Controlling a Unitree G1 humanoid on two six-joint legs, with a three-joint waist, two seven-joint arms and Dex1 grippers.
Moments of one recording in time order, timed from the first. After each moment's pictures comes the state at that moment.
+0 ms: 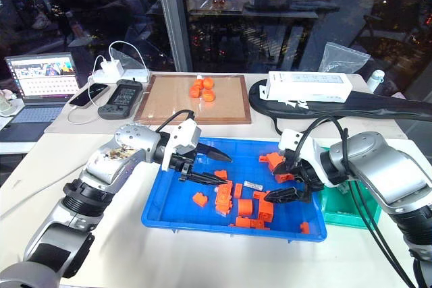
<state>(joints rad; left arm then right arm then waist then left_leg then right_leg) -0.75 0.51 -0.33 -0.03 -0.37 0.43 -1.30 -0.58 -1.09 0.22 -0.39 0.46 1.05 1.18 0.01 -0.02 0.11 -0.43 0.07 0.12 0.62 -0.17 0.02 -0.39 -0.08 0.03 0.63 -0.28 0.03</state>
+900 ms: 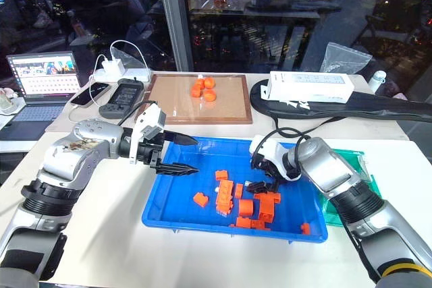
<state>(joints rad) -0.68 0.70 -0.17 -0.10 -0.44 0.66 -1.25 -0.71 -0.78 0.51 -0.02 0.17 0.86 1.03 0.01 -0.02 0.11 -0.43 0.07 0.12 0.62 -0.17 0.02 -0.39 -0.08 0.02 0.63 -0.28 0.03</state>
